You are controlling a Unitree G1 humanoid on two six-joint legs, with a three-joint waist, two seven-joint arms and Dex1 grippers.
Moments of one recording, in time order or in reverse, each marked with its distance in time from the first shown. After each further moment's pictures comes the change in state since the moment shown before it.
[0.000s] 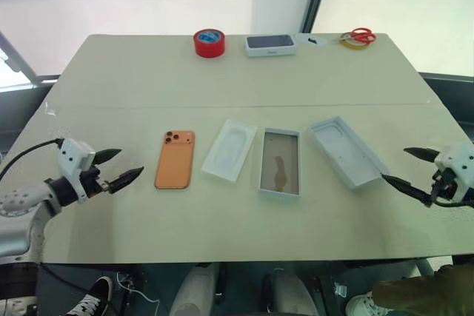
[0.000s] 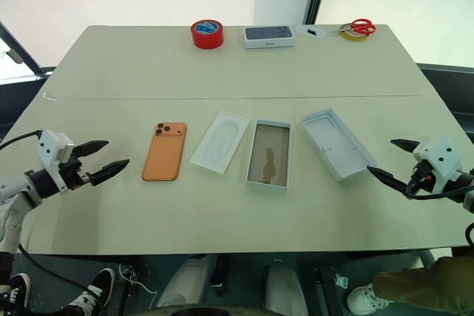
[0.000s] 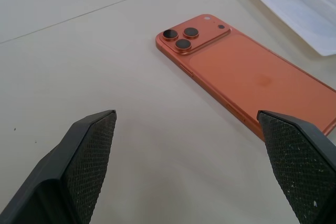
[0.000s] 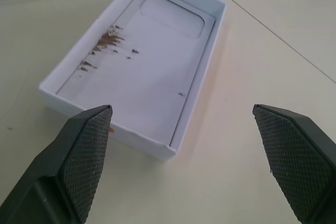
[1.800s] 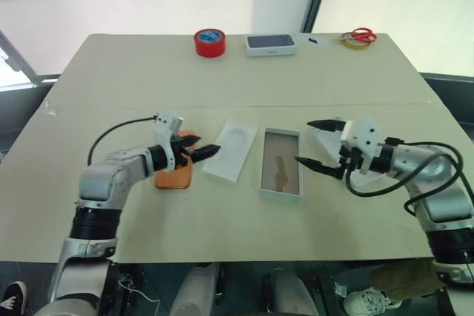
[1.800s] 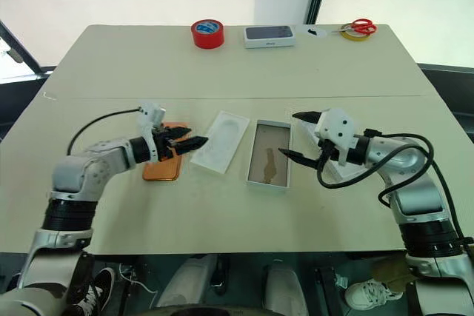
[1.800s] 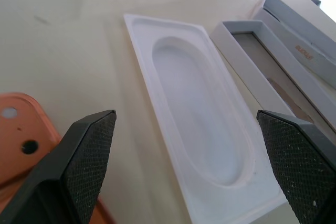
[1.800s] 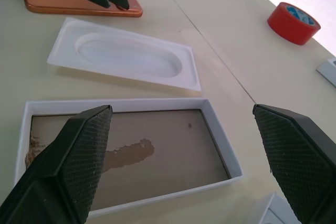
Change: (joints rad) left arm -0.444 -0.336 -0.288 -0.086 -0.099 0.682 0.323; right arm -0.292 0.184 0.373 -0.432 -0.020 0.200 -0.091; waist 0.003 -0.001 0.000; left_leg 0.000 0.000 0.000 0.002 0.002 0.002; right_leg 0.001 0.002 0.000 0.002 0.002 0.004
